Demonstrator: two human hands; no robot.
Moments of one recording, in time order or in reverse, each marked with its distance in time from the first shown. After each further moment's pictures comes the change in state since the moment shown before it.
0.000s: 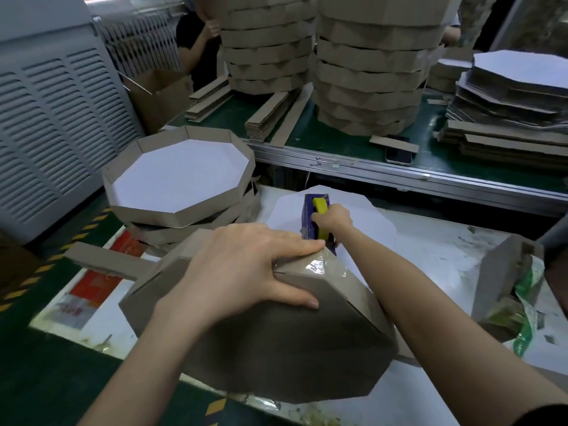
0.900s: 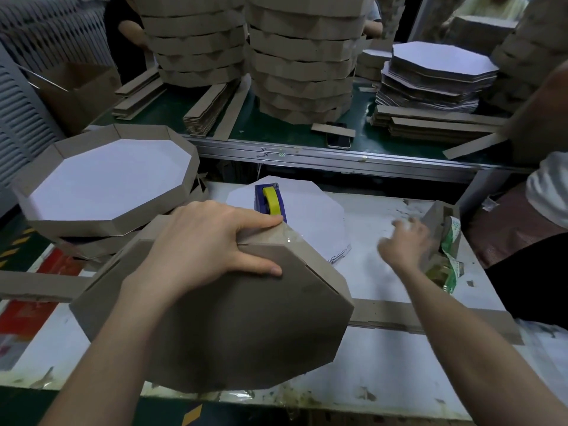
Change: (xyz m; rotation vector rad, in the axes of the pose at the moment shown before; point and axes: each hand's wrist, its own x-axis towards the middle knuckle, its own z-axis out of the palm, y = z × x) left_hand 0.028 0.002 -0.001 0.061 -0.091 -0.050; right_hand -0.087 0.189 -0.123 -0.389 0.492 0.209
